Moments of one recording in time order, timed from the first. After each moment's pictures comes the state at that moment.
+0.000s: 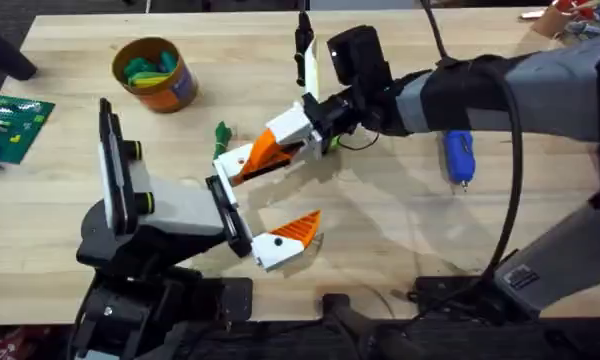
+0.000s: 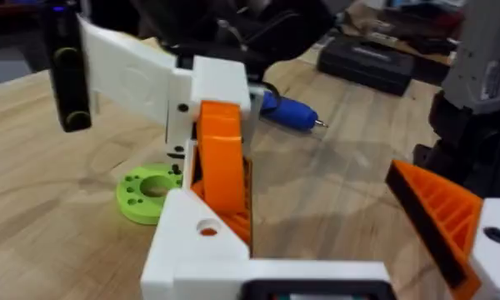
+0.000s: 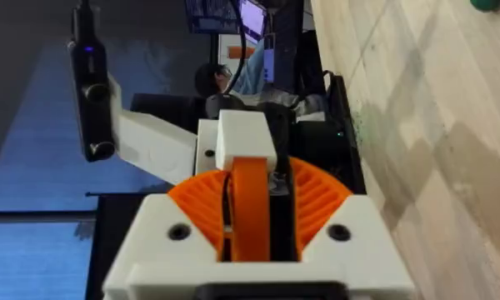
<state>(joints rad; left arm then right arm) -0.19 0.00 0.03 -0.14 0.95 -0.06 0.58 1.87 1.00 0.19 -1.44 0.80</state>
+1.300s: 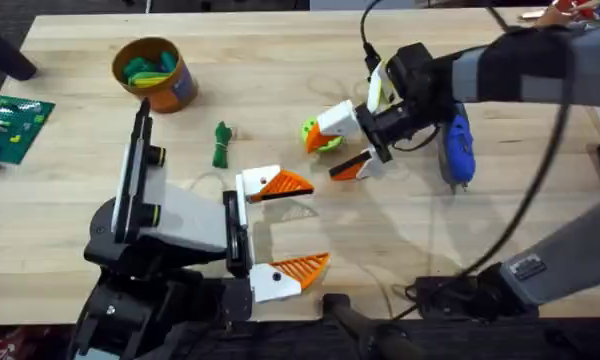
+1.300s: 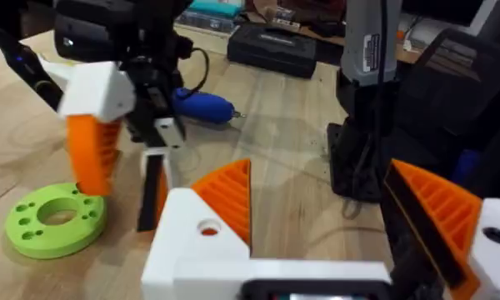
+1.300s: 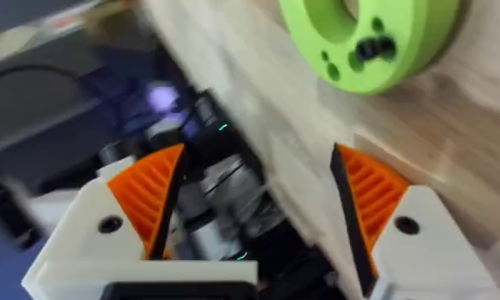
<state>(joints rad) -0.23 0.00 0.03 -0.15 1.16 -0.06 0.30 1.84 1.02 -0.68 -1.09 0.34</state>
